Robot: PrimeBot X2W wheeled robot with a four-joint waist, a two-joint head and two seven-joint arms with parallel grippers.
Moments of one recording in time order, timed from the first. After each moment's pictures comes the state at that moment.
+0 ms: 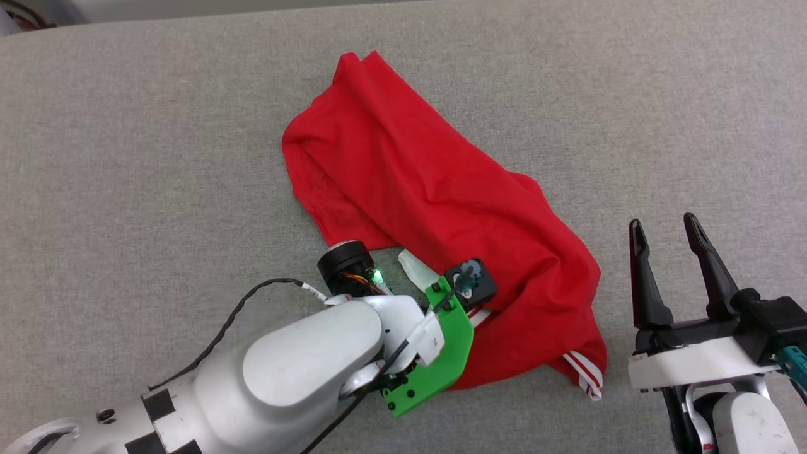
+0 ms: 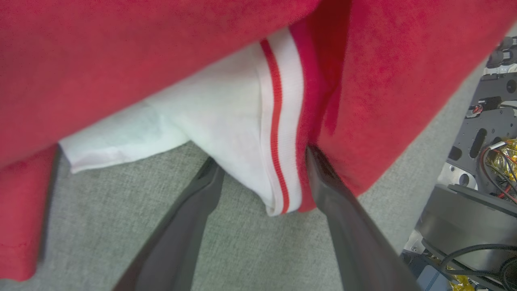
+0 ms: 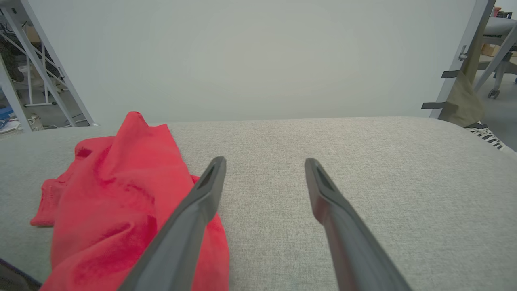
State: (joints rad) left arm -0.87 0.36 -1.27 0.22 -0.75 -0.13 0.73; right arm -0.06 -0.05 0.01 -0.06 0.14 0.13 -0.26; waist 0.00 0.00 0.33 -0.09
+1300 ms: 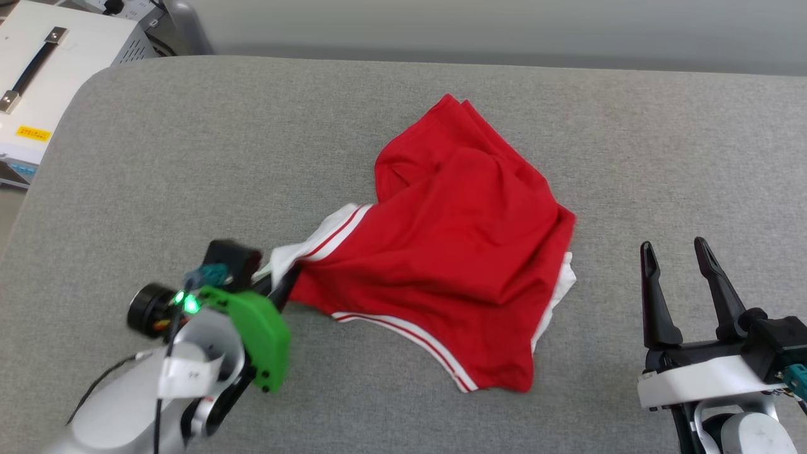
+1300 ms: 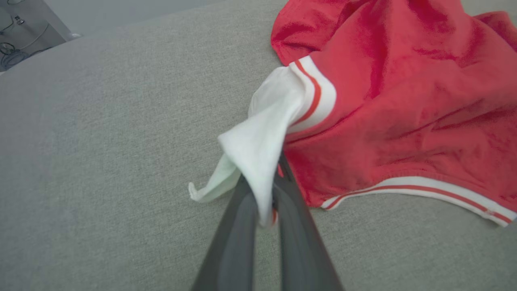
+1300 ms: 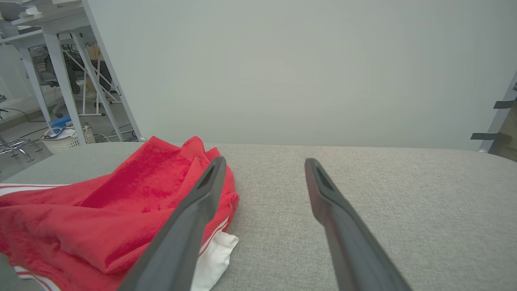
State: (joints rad) left arm -0.57 0.66 -0.97 0.21 -0.88 0.15 0.01; right arm -0.02 -0.05 -0.02 -0.05 0.14 0.13 -0.26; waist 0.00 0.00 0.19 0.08
